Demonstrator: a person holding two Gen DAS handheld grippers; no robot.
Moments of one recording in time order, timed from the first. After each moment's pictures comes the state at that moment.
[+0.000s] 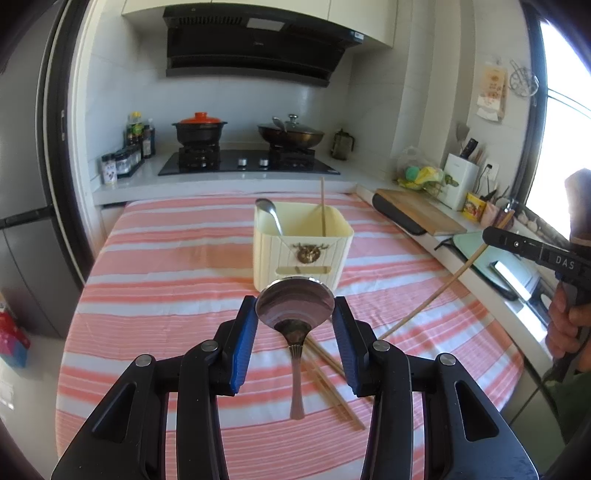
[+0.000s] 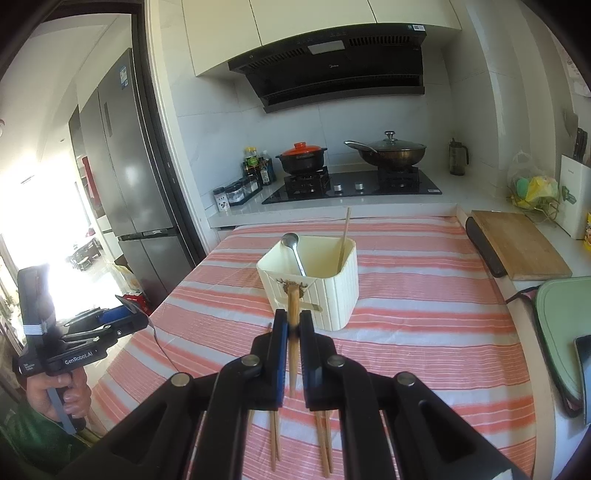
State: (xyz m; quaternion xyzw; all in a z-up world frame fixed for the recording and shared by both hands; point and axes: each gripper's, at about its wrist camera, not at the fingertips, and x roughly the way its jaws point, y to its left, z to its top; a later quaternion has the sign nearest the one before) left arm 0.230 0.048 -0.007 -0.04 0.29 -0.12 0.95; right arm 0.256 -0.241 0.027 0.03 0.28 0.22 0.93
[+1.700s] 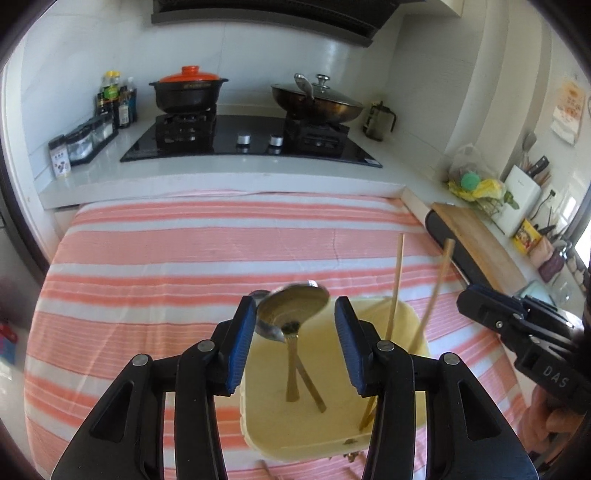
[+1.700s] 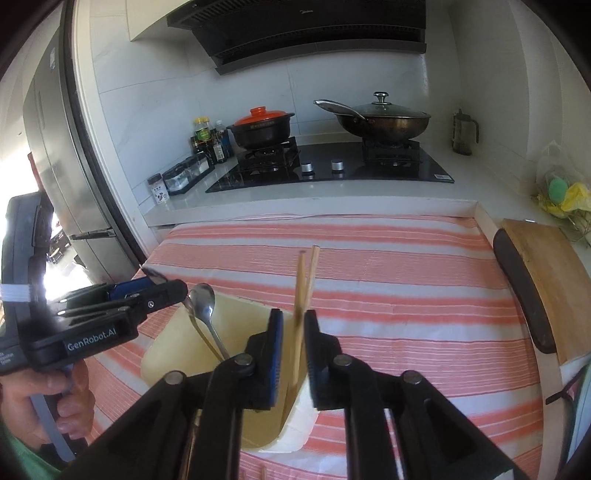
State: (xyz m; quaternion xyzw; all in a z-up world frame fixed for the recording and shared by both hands) left arm 0.516 0.014 -0.022 -0.07 0.38 -0.10 0.92; right arm 0.520 -0.195 -0.016 0.02 0.36 0.17 0.92
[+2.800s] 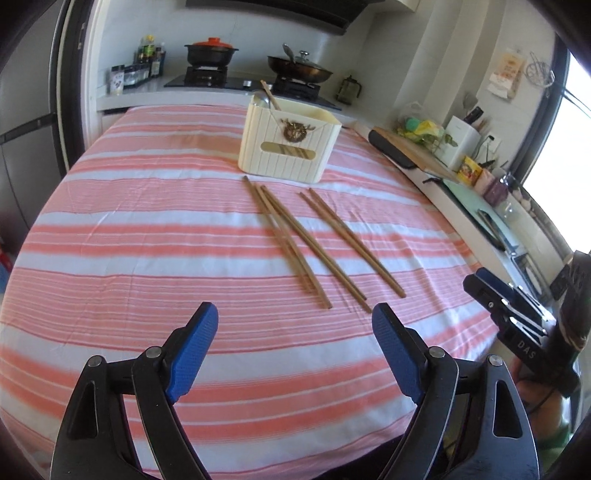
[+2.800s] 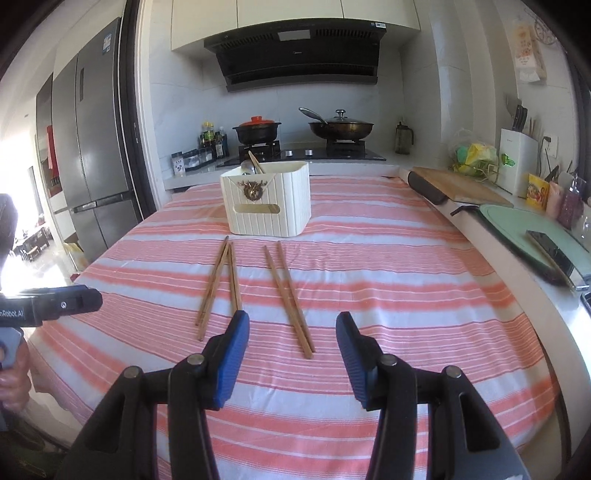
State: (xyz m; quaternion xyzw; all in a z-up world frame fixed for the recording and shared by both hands) left arm 0.143 0.014 -0.096 -0.11 0.39 -0.12 0.90; right arm 0.131 -0.244 -0.100 -0.01 0.29 0.11 0.95
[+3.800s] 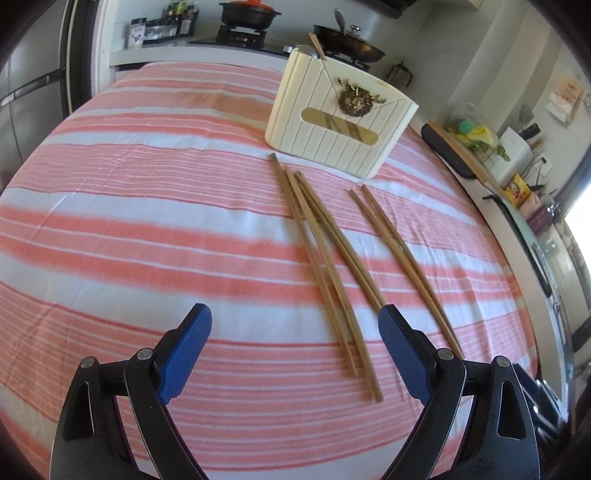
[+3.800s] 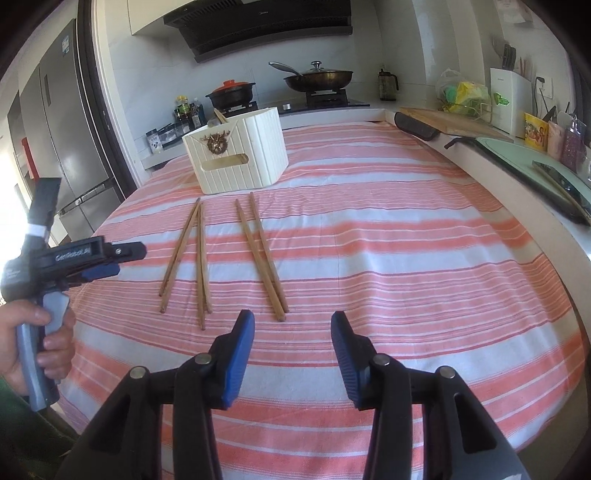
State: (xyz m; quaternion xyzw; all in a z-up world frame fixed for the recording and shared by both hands) left arm 0.256 0.004 -0.162 -0.15 0.44 -0.05 0.88; right arm 0.160 -0.266 -0.149 0.04 0.37 0.09 0.92
